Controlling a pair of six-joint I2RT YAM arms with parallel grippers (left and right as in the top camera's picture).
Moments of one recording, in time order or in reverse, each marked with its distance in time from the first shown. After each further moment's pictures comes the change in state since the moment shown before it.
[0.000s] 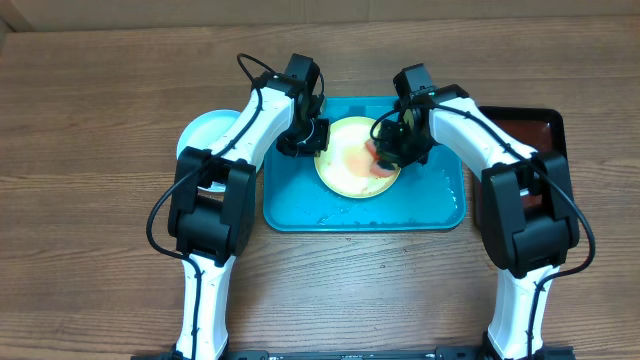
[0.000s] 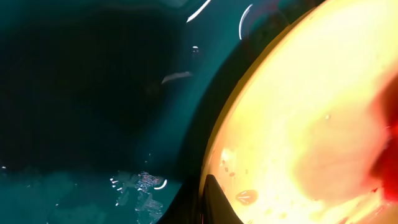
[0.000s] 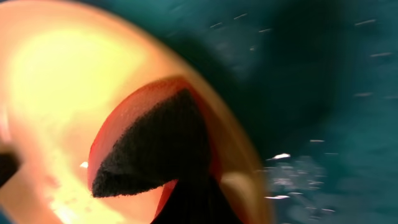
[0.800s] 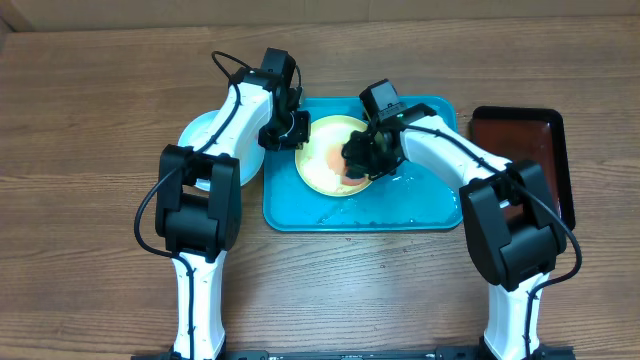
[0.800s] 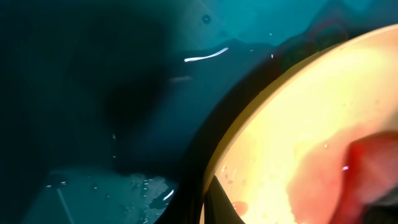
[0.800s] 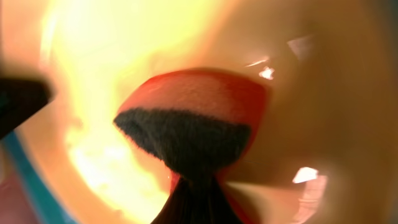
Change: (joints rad) left arm 0.078 0.000 -0.002 0.015 -0.003 0.000; right arm 0.155 -0.029 -0.088 0.189 -0.100 0.101
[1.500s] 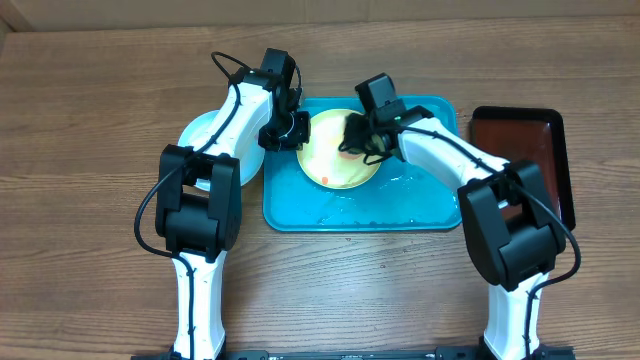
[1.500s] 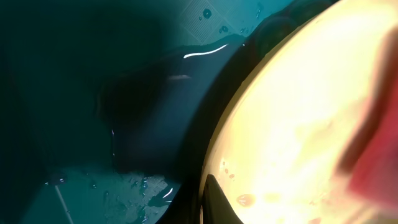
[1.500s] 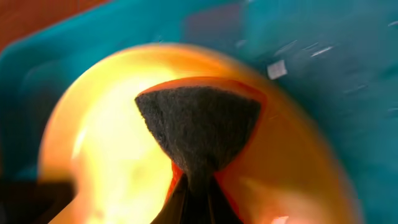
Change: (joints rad) left arm 0.000 0.000 0.000 -0.009 0.000 -0.003; right arm -0.008 0.000 -0.007 0.208 0.230 0.043
